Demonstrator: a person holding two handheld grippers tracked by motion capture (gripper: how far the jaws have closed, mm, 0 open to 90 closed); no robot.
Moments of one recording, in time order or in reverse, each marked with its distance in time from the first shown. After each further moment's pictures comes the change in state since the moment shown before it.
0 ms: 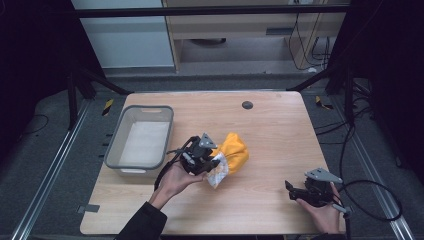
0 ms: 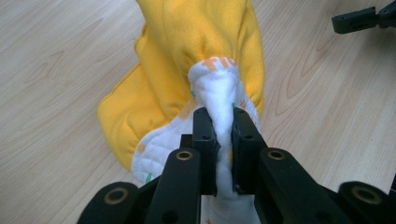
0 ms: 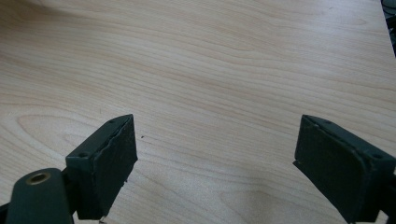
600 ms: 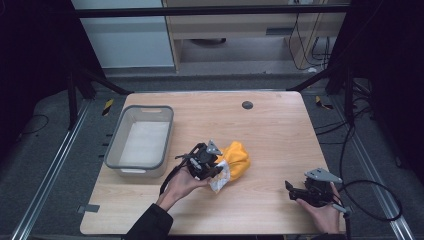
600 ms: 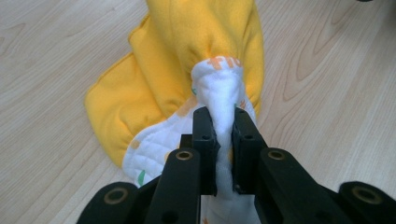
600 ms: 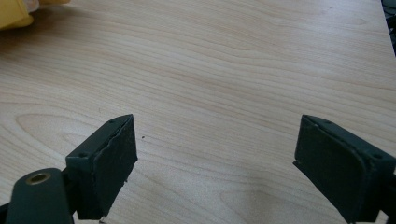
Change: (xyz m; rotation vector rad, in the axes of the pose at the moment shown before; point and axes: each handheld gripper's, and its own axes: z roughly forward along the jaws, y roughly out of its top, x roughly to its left) left arm -0.002 -0.013 0.034 0.055 -0.013 0.003; right arm 0.000 0.000 0.000 0.002 -0.001 -0.002
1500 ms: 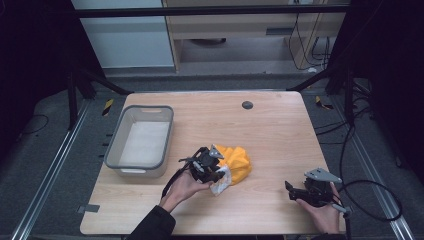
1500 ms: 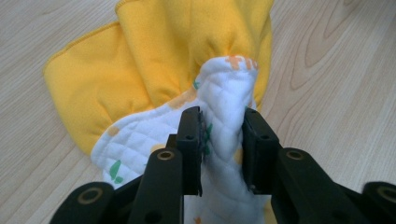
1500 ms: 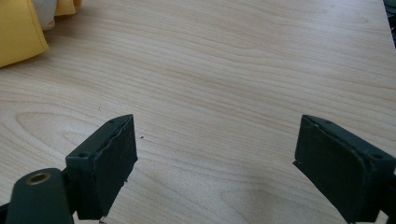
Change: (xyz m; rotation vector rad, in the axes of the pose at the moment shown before) left arm 0.000 -0.008 0.019 0.030 -0.019 -0.008; right arm 0.000 0.000 0.001 0.004 -0.001 -0.005
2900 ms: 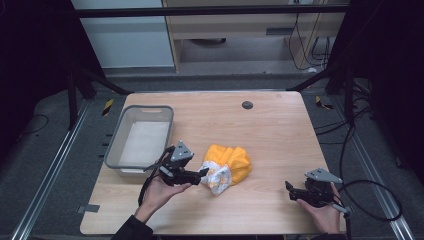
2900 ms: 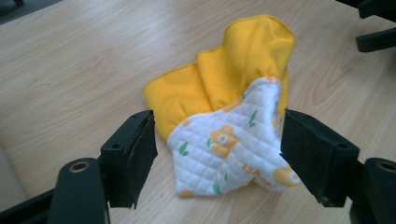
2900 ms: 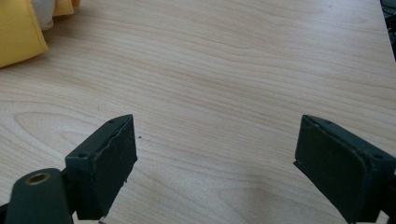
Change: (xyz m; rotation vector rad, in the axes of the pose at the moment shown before) left arm 0.015 -0.048 -0.075 -0.295 0.132 -0.090; right arm -0.001 -0.001 -0.001 -0.003 -0.006 -0.004
